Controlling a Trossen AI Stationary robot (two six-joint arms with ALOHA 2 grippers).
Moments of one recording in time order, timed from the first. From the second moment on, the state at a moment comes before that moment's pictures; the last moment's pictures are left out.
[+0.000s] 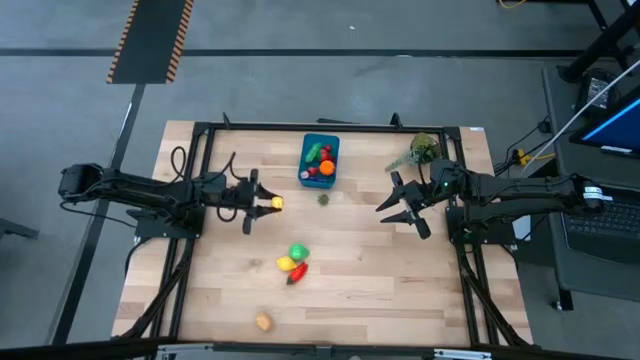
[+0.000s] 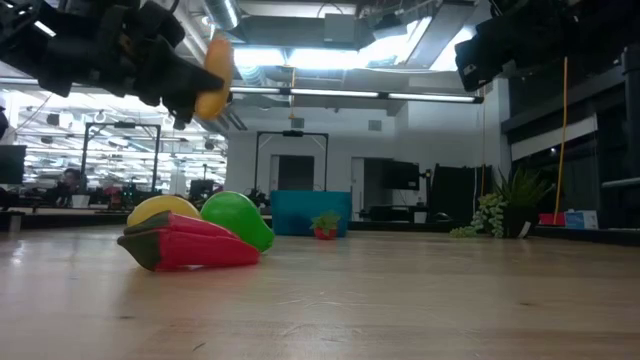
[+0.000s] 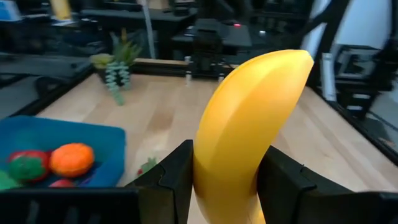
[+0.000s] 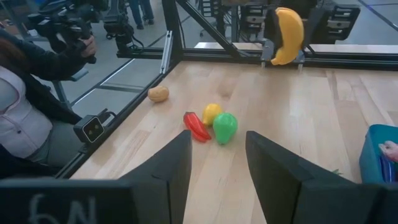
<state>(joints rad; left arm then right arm) 0.09 0.89 0.21 0.54 0.09 -0.07 -0.13 0.83 0.47 0.10 -0.49 -0.03</state>
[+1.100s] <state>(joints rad) 0.10 1.23 0.37 0.64 -0.23 -0.05 -0.13 0.86 0.47 0.10 -0.49 -0.06</state>
